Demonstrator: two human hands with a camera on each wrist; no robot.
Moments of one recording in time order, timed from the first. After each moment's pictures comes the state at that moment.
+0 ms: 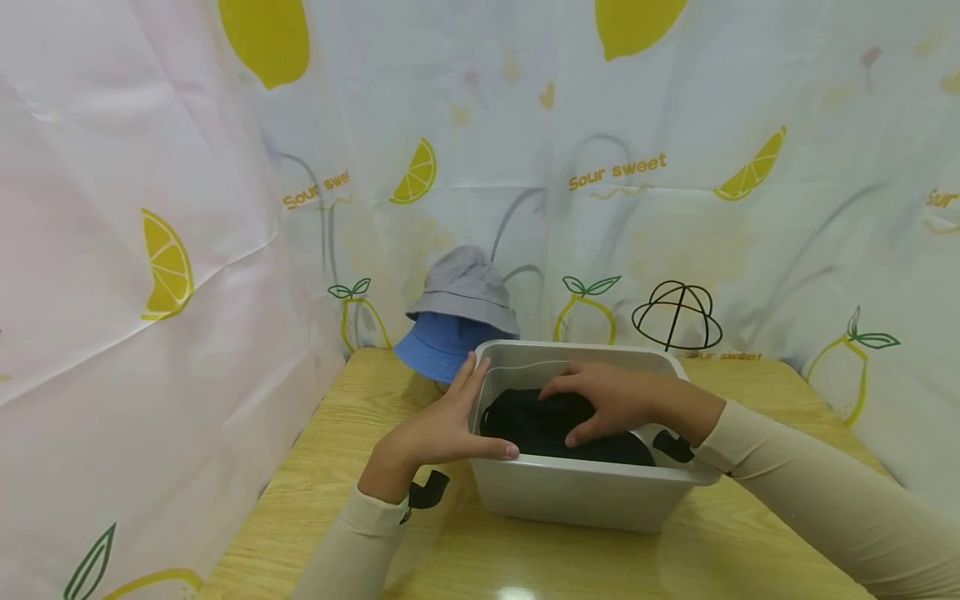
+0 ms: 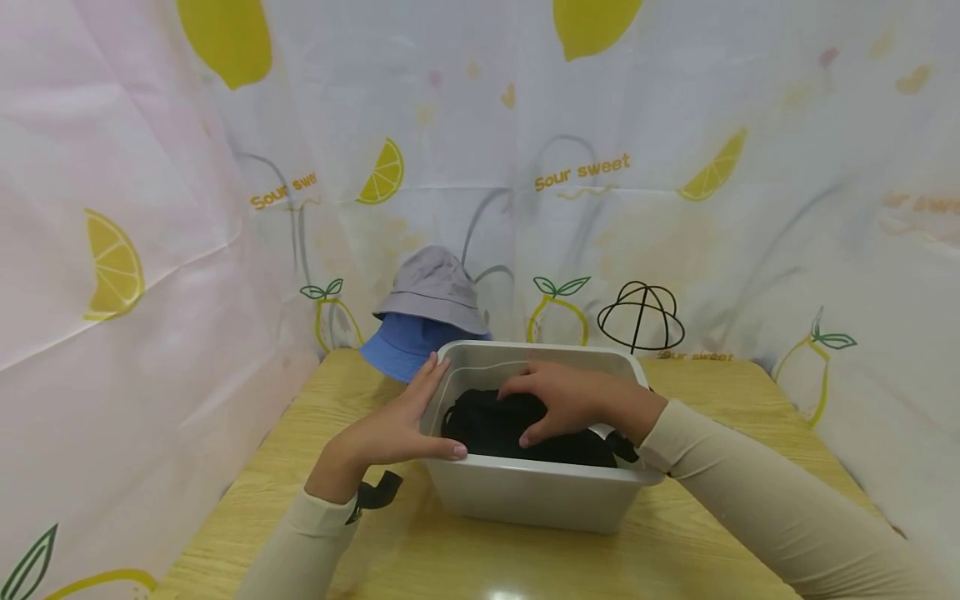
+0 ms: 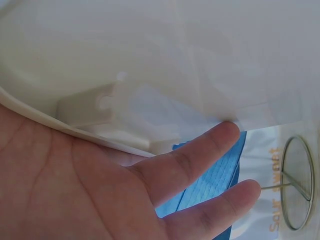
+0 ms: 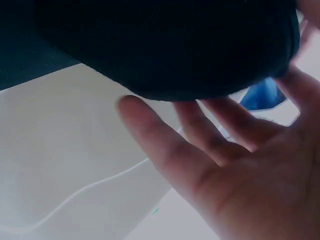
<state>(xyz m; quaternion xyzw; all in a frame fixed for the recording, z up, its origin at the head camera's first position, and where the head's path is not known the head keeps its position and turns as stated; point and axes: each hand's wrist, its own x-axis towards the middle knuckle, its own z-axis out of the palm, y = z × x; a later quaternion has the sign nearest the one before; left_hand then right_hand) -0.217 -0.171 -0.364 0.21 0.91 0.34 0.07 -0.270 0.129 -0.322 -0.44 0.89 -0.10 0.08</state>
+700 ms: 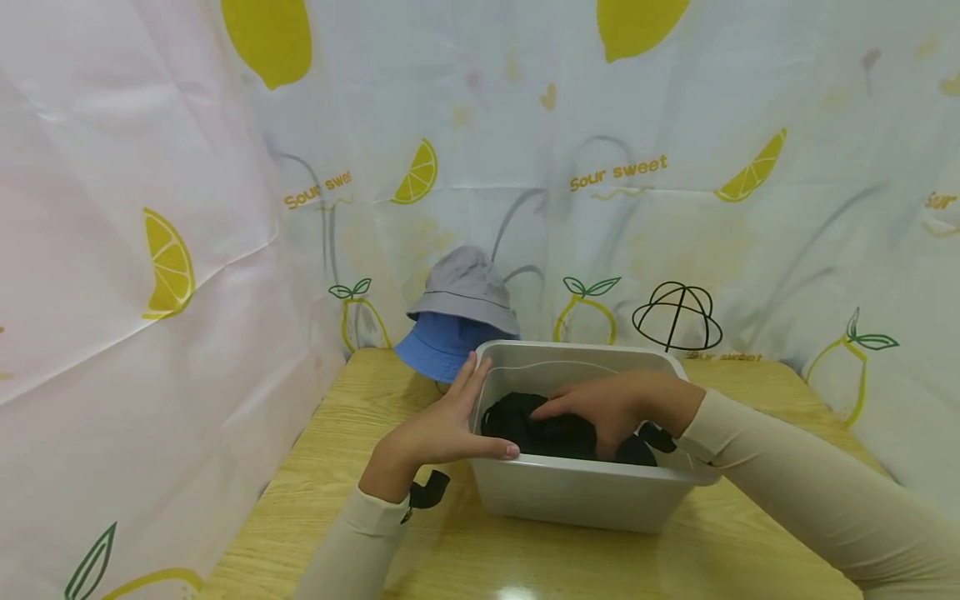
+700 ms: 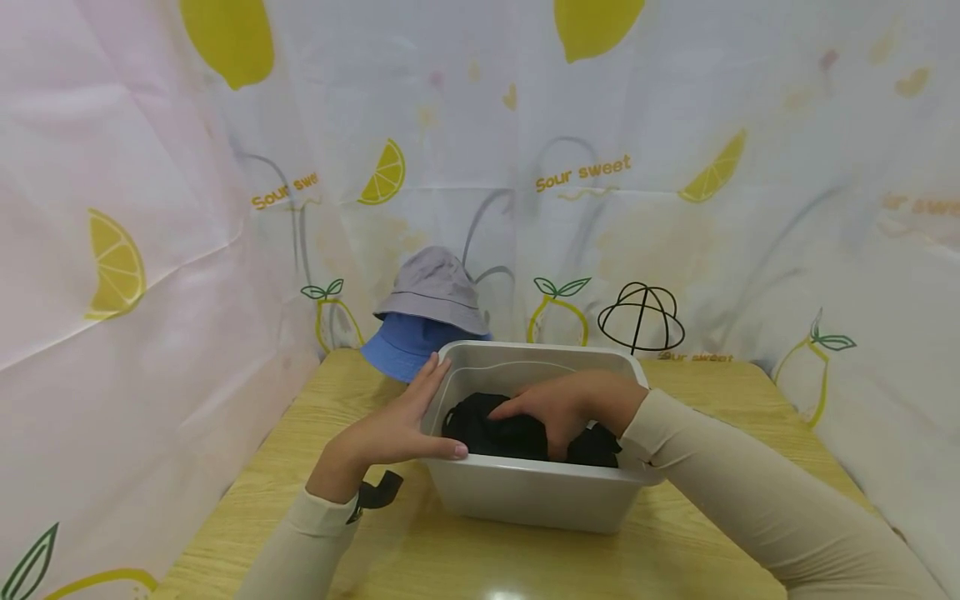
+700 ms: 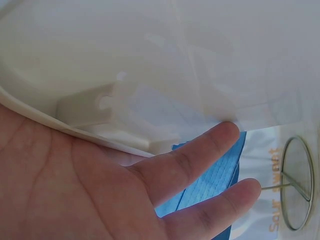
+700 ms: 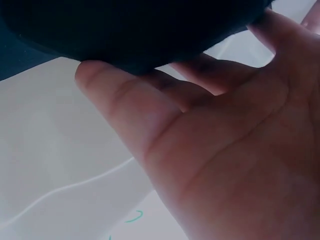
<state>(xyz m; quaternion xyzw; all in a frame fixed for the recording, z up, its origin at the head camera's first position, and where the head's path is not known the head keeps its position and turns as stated) -0.219 -0.171 -0.366 0.22 0.91 0.35 0.06 -0.268 0.115 -0.313 -0.45 0.87 0.00 0.22</state>
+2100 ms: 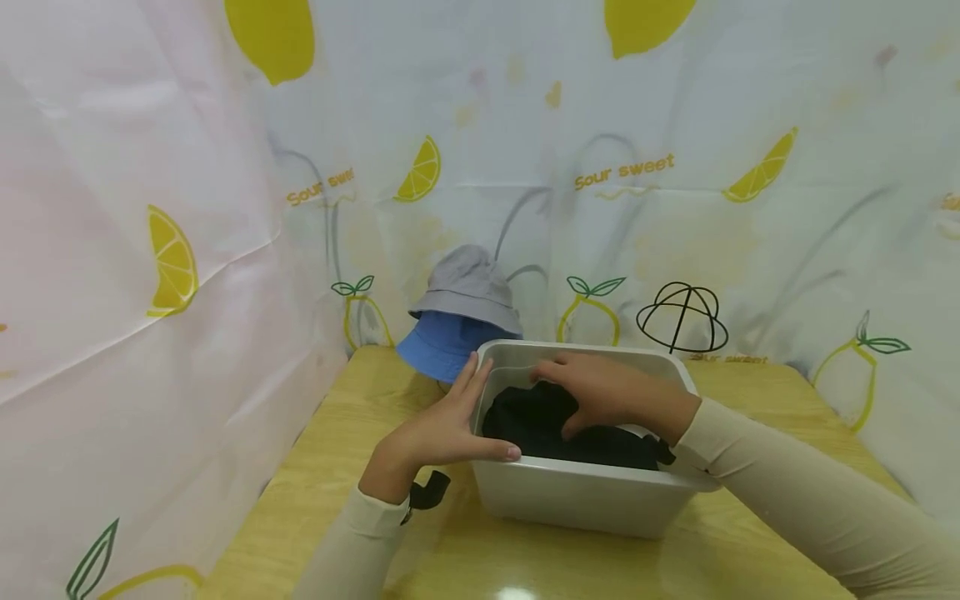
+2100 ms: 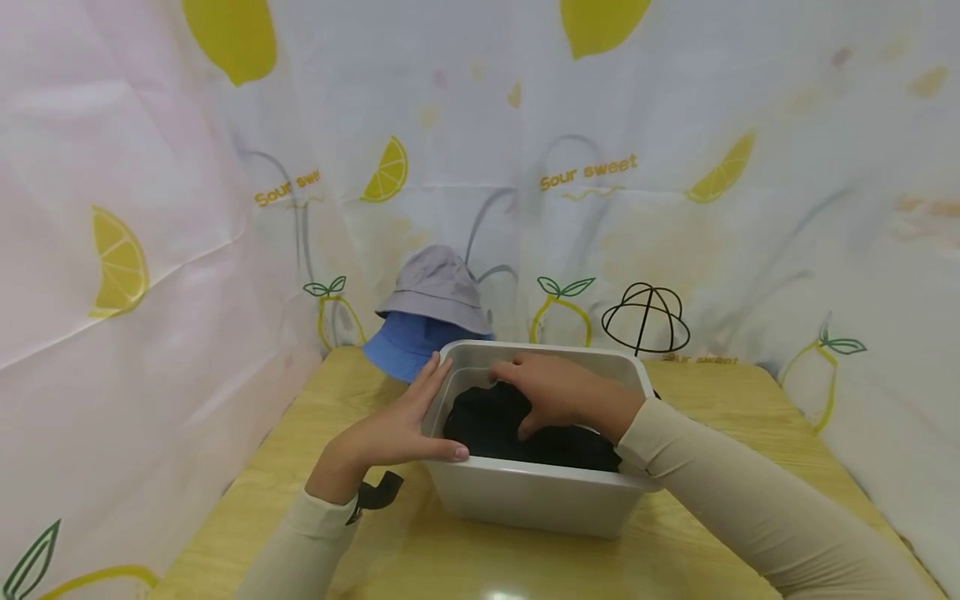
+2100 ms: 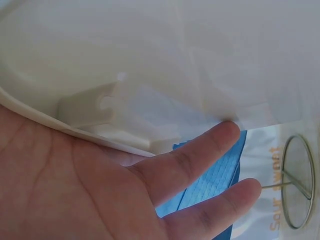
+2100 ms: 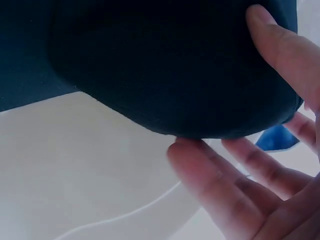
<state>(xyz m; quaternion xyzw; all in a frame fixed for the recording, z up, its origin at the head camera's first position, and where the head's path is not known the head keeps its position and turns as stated) -0.216 -0.172 -0.364 0.21 0.91 0.36 0.07 -0.281 0.106 -0.327 -0.44 0.89 -0.06 -0.01</state>
